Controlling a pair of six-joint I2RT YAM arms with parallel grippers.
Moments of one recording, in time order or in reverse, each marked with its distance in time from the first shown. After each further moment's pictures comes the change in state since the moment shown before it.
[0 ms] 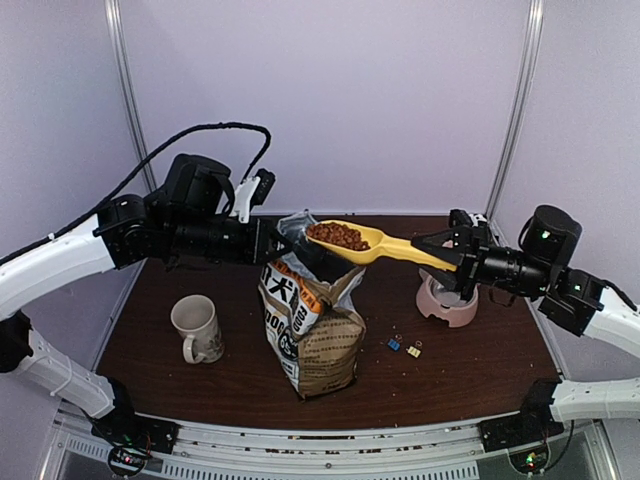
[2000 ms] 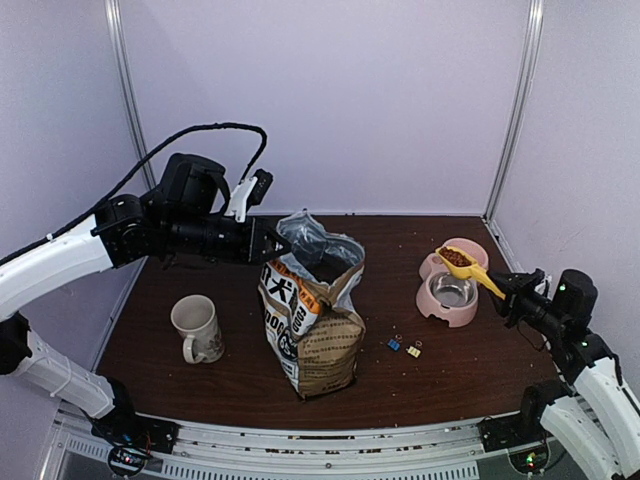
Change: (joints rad) left arm 0.029 -0.013 -0.015 0.008 0.079 -0.001; right arm -0.671 -0.406 -0.451 -0.163 0.120 -0.038
